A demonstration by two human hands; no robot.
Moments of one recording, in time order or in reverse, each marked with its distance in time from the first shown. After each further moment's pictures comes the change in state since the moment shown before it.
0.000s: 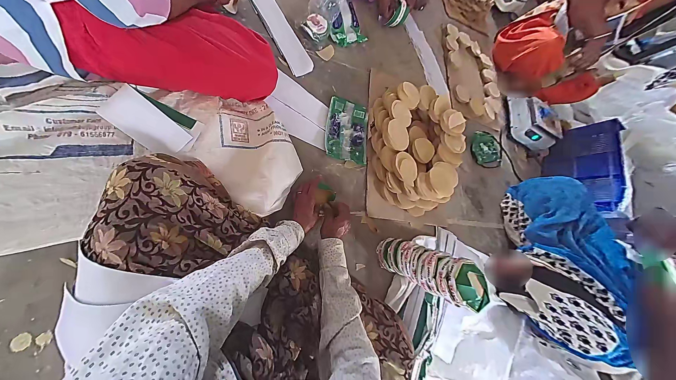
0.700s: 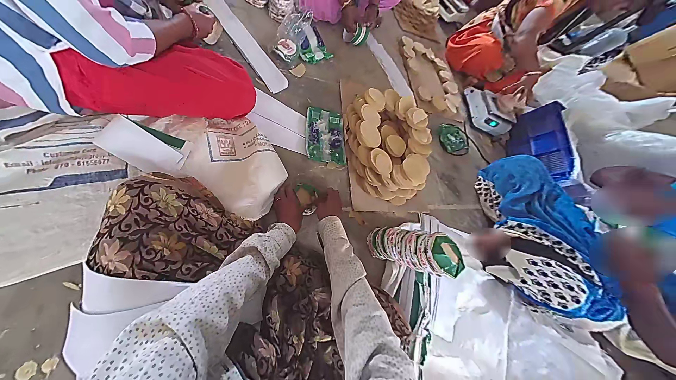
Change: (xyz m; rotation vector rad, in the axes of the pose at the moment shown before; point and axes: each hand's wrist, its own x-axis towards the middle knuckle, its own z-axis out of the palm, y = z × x) left_hand -0.008 0.019 -0.015 0.163 0.033 -0.267; right_hand 0.047 -0.029 -0.029 -0.196 -0.360 0.124
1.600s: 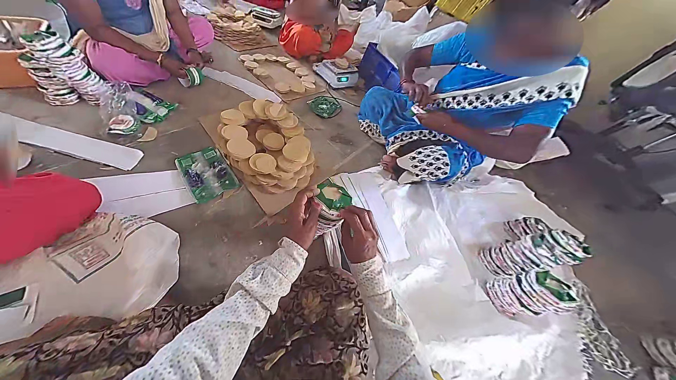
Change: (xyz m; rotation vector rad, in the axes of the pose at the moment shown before) left_hand -0.114 0.191 0.135 -0.746 -0.336 0.908; right_hand -0.161 0.215 -0.148 -0.098 1.262 -0.532
